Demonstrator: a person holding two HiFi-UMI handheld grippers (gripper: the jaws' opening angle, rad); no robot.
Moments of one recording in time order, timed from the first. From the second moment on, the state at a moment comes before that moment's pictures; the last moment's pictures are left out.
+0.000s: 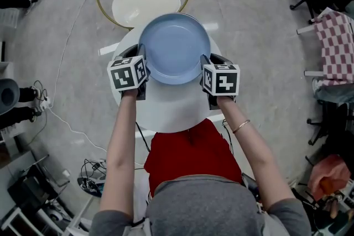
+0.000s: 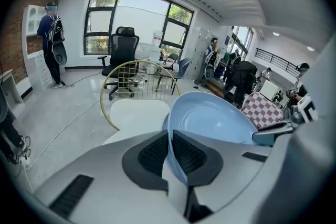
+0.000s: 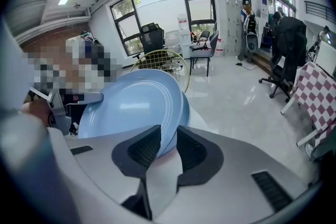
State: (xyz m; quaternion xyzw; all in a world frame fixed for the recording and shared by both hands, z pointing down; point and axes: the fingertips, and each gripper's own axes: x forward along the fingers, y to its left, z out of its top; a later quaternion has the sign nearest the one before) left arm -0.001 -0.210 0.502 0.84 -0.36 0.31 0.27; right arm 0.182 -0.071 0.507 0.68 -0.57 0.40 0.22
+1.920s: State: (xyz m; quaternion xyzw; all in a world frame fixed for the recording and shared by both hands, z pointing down) left arm 0.024 -0.228 0.555 0.84 -0.35 0.37 0.21; right arm 0.223 -0.107 0.554 0.70 -0.54 0.37 0.28
